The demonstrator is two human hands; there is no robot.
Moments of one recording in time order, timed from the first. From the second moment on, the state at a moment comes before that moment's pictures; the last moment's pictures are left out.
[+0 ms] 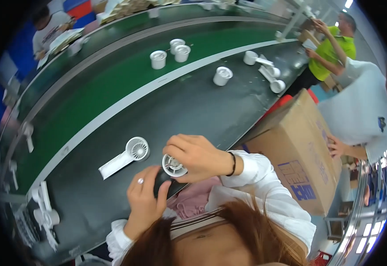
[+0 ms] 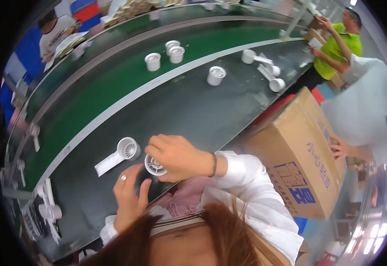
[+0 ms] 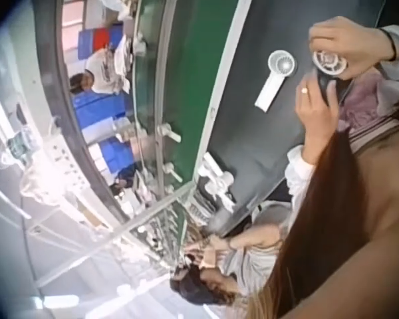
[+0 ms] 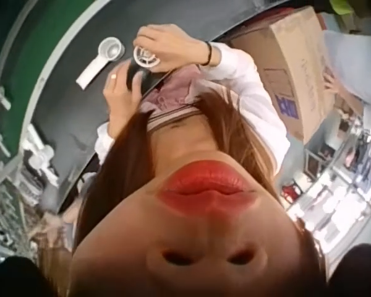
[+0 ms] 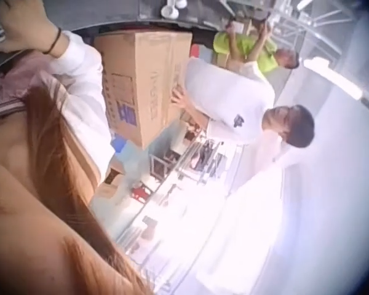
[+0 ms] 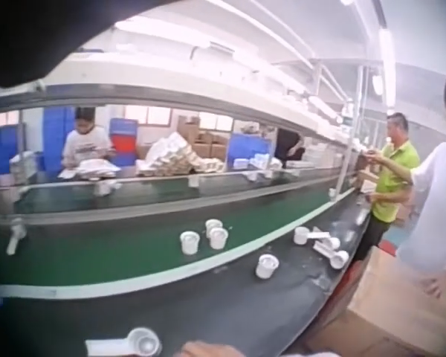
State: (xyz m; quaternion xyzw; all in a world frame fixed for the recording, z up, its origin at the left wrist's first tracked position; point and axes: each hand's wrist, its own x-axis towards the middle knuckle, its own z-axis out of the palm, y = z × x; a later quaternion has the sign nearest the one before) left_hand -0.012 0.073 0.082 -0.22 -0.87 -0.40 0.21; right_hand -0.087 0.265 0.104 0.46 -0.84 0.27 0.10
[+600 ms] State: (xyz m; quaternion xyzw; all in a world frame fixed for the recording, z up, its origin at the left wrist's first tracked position) left_hand -0.017 0.051 0.082 -0.01 -0.62 -0.78 -0.07; right_hand -0.107 0.262 0.105 0.49 -0.72 0.49 0.03
